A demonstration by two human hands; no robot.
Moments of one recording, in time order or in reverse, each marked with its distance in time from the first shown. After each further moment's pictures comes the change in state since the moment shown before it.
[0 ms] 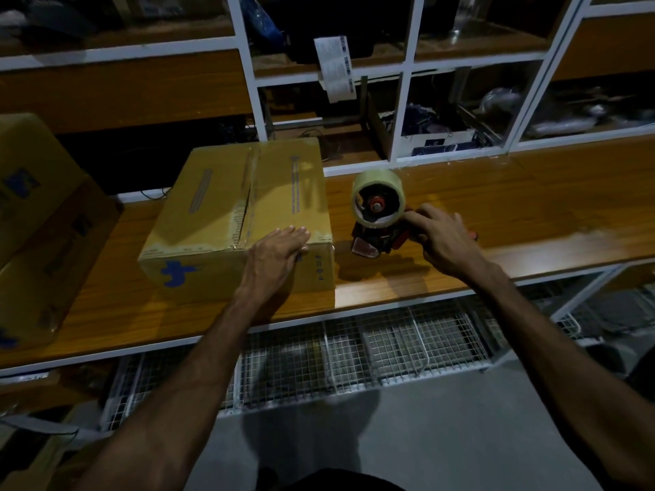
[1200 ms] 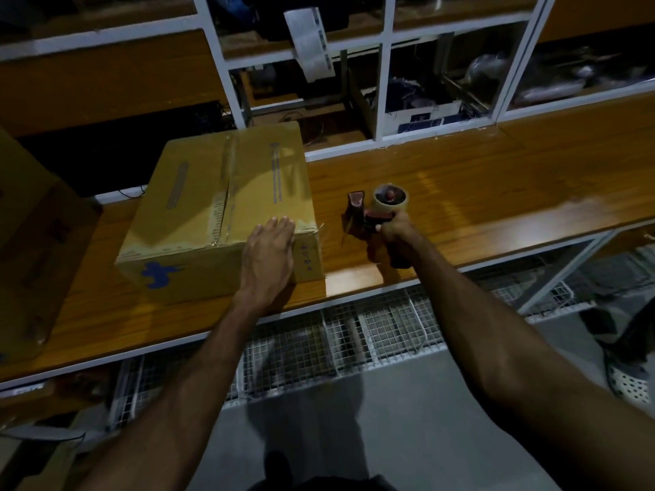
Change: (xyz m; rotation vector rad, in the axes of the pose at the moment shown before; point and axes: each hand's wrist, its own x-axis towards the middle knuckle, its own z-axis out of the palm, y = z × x) left_hand -0.004 0.036 0.000 0.109 -0.047 -0.154; right_hand 0.061 -0.008 0.094 0.986 -0.088 0.934
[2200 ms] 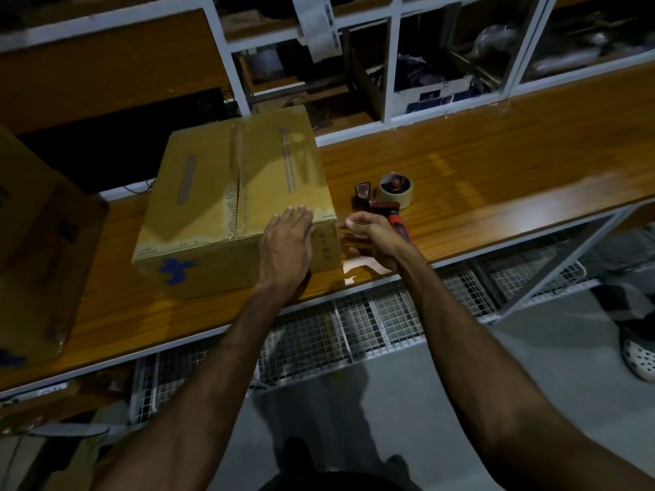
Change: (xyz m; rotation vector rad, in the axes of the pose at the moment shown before) left_hand 0.001 0.001 -0.007 -0.009 -0.029 -0.014; right_hand -0.064 0.007 0.066 0.346 -0.400 -0.094
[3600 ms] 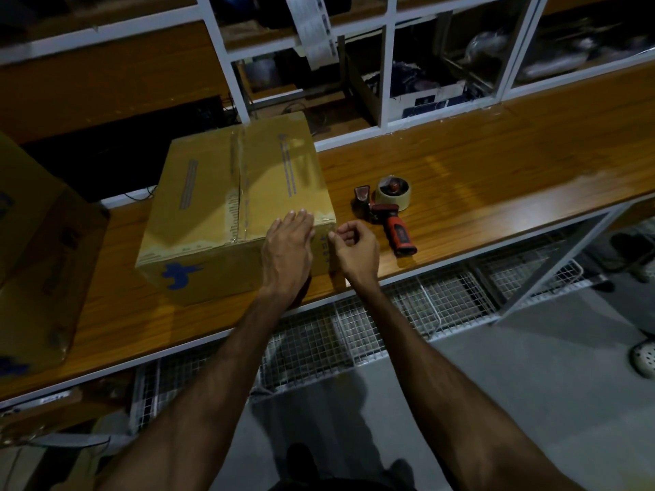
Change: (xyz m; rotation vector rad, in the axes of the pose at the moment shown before) left_hand -0.003 -0.007 0.007 -0.050 0.068 0.015; right_hand -0.017 0.034 0.074 -0.269 0.557 -0.391
